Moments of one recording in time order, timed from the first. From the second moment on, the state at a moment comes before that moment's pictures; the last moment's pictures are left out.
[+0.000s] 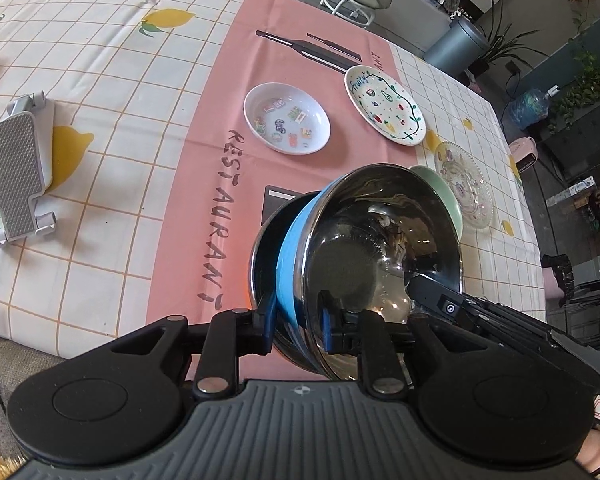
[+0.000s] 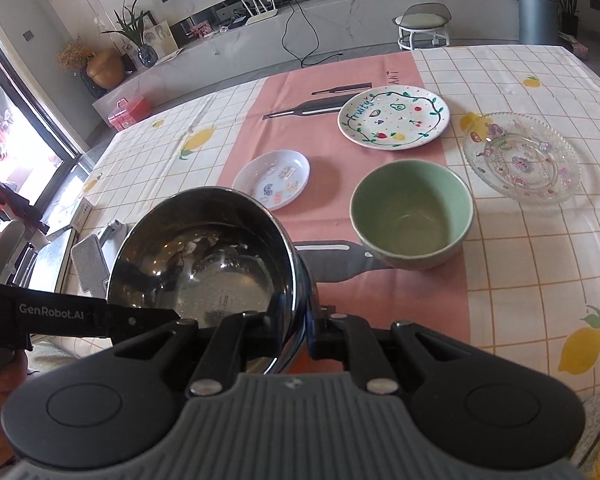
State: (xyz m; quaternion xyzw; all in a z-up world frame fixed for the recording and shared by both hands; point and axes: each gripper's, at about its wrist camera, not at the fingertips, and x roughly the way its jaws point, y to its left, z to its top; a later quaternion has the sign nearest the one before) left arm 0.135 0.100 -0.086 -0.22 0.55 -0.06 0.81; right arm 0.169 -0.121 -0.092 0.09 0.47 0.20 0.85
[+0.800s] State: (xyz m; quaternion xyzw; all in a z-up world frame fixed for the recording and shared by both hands) left arm 0.128 0.109 -0.082 -0.20 0.48 -0.10 0.85; right arm 0.162 -0.110 -0.086 0.06 0.42 0.17 0.89
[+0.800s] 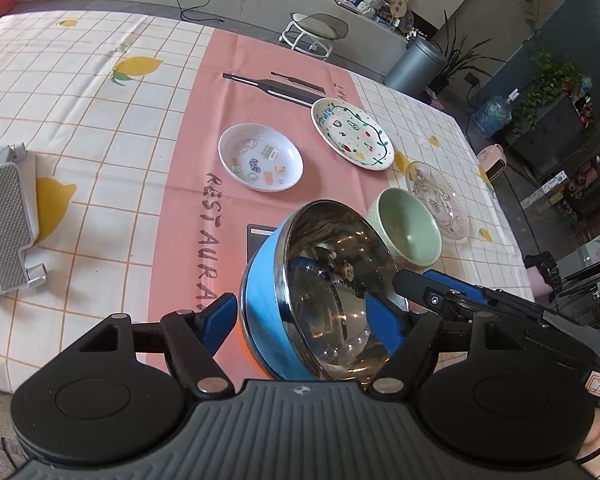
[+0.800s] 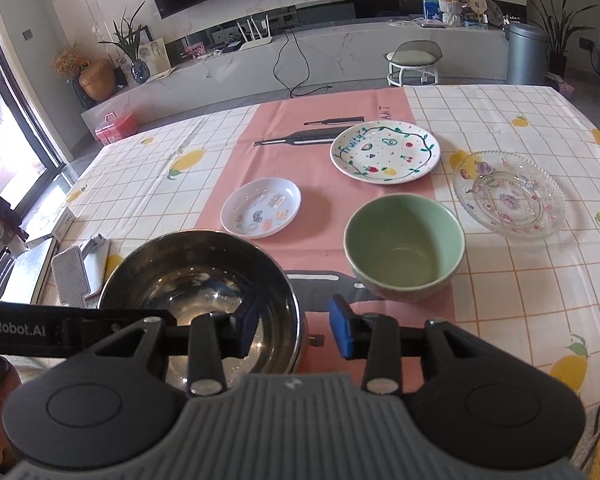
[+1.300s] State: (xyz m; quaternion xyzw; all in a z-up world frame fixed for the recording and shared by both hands) left arm 0.144 0.130 -0.104 -0.20 0.51 -0.03 0.84; right arm 0.169 -0.111 -0.101 0.06 0.42 0.16 0.89
